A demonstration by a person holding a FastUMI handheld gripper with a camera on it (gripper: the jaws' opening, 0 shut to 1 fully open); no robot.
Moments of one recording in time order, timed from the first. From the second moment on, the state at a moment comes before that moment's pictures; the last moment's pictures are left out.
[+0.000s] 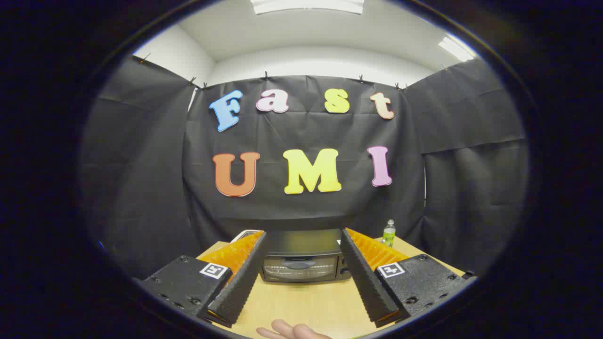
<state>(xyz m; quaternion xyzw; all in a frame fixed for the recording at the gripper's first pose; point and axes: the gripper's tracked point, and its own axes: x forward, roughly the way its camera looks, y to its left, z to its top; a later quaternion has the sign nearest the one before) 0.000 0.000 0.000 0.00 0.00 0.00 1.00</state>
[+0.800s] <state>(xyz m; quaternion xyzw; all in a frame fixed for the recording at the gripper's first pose) -0.013 -0.013 -0.005 0.02 0.01 -0.02 1.00</state>
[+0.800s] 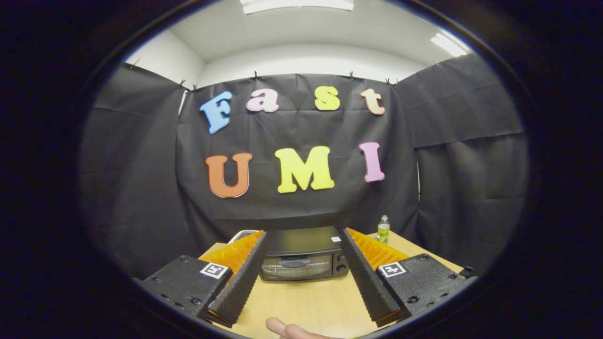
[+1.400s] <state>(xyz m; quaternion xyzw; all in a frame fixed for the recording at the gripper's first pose) -0.011 -0.017 -0.018 0.02 0.02 -0.02 1.00</state>
